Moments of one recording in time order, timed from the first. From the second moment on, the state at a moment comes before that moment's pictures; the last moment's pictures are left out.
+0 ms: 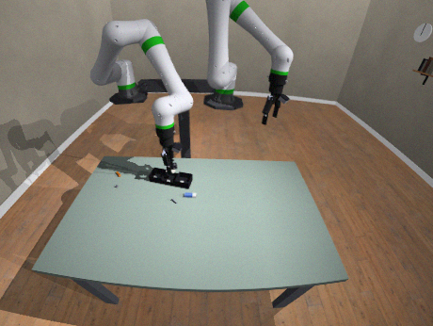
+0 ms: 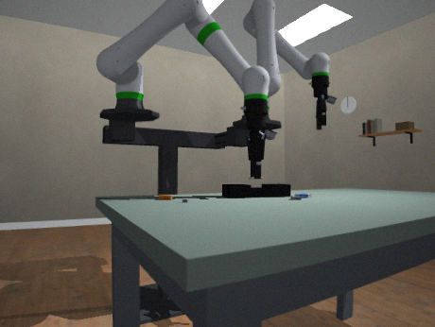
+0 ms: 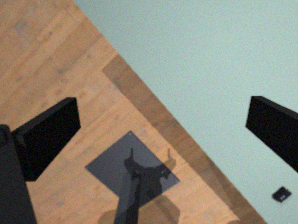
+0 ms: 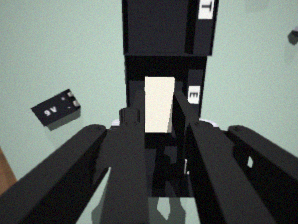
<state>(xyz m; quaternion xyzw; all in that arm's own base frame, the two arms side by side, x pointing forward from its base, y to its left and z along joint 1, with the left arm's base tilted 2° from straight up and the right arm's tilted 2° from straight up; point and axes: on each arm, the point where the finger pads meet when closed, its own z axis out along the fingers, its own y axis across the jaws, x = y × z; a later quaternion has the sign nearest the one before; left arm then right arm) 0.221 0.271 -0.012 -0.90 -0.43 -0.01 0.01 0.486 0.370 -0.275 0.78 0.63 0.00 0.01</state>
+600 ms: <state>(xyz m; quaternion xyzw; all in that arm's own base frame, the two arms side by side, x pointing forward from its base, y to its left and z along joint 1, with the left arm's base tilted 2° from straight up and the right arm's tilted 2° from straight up) 0.221 0.271 -0.012 -0.90 -0.43 -0.01 0.01 0.487 0.369 -0.299 0.78 0.63 0.00 0.01</state>
